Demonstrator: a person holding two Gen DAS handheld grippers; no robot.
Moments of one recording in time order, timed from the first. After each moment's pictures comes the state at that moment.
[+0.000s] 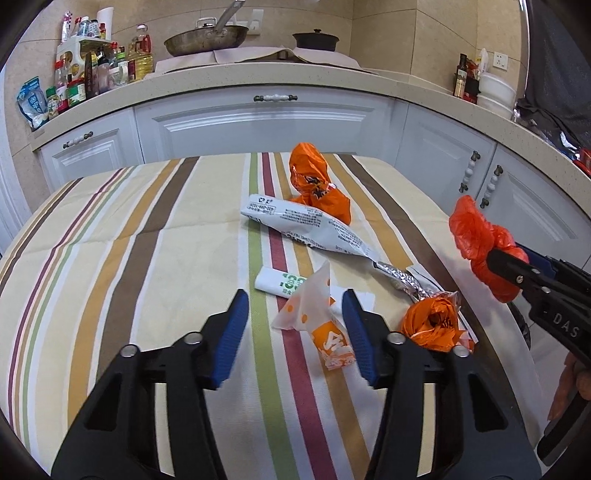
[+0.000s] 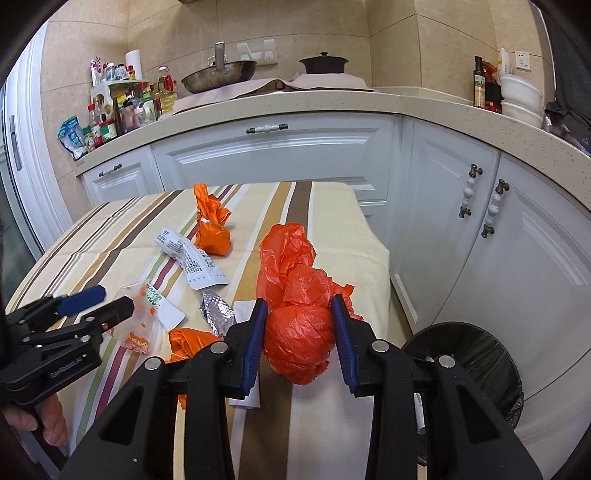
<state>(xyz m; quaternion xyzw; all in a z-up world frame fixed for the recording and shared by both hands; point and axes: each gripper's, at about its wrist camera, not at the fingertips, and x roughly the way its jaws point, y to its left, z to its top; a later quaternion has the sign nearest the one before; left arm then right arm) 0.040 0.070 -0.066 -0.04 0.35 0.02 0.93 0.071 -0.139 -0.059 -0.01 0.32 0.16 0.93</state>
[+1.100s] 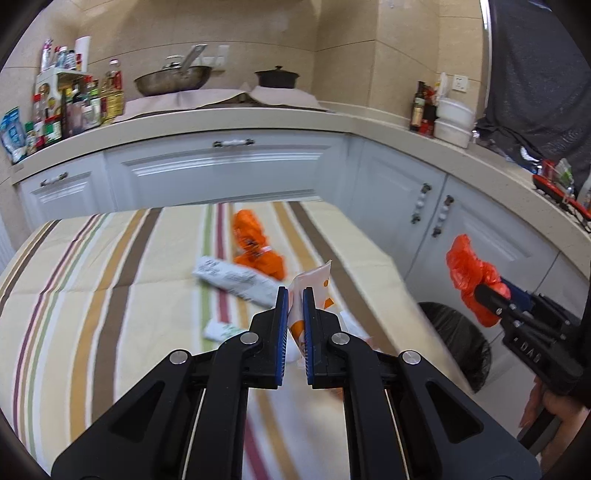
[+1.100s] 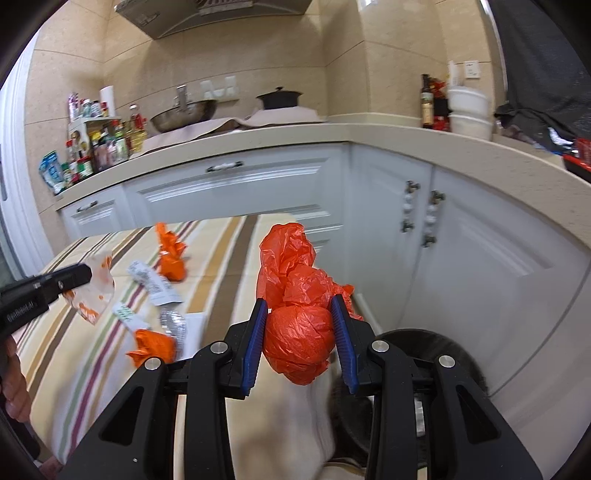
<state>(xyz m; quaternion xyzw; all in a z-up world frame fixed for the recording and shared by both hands) 0.031 0.031 -0.008 -0.04 0.29 -0.05 0.95 0.043 -0.202 -0.042 0.01 0.26 0.09 0.96</state>
